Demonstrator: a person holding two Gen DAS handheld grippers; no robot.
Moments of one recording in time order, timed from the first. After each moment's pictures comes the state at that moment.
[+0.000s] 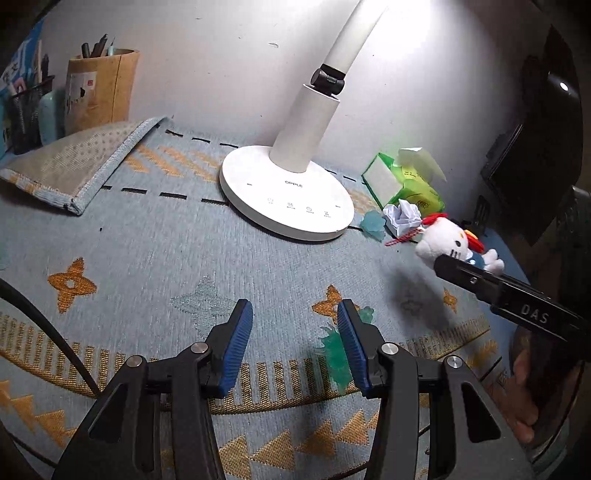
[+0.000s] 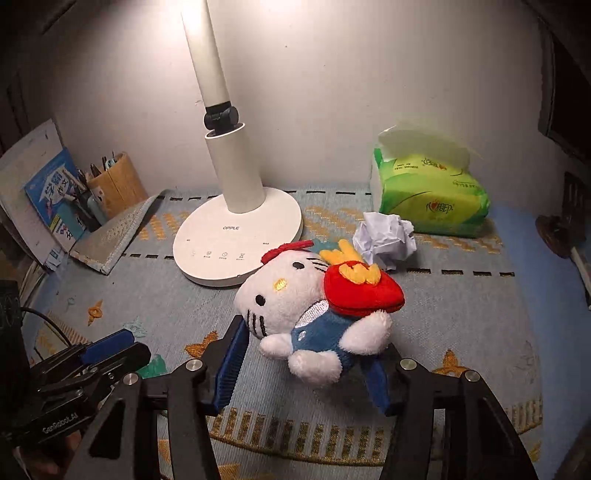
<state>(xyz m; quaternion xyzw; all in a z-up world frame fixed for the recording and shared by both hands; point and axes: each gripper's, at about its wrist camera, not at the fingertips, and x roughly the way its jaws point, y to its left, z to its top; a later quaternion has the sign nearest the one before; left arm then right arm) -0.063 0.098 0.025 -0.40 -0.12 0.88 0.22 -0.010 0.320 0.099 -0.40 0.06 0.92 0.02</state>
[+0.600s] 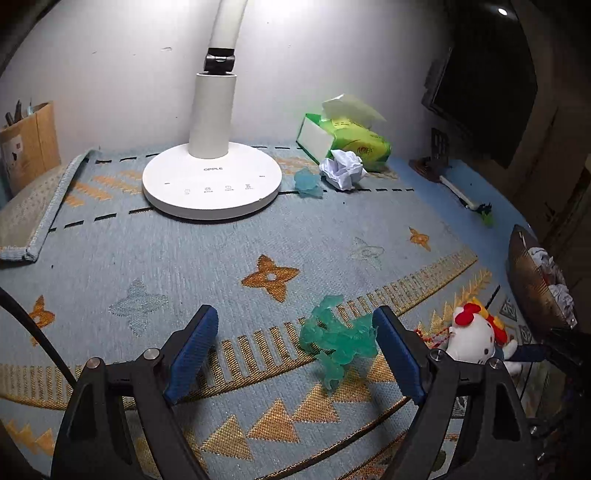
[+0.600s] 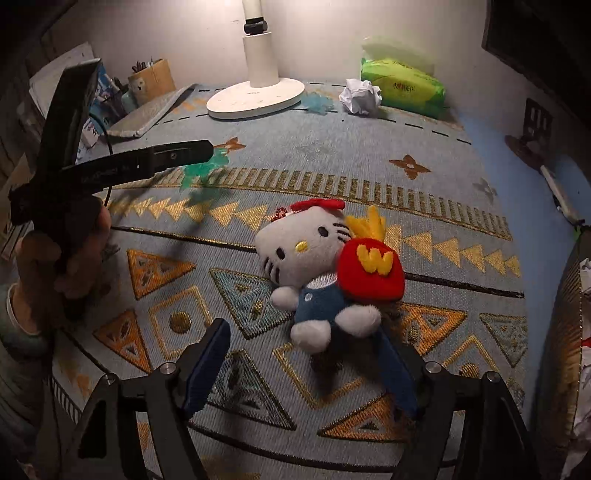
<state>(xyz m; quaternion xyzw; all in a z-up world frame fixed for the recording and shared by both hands) -0.040 0.148 0.028 -0.40 0.02 0.87 0.30 0.130 0.282 0.052 -0.51 -0.01 0.86 0.00</state>
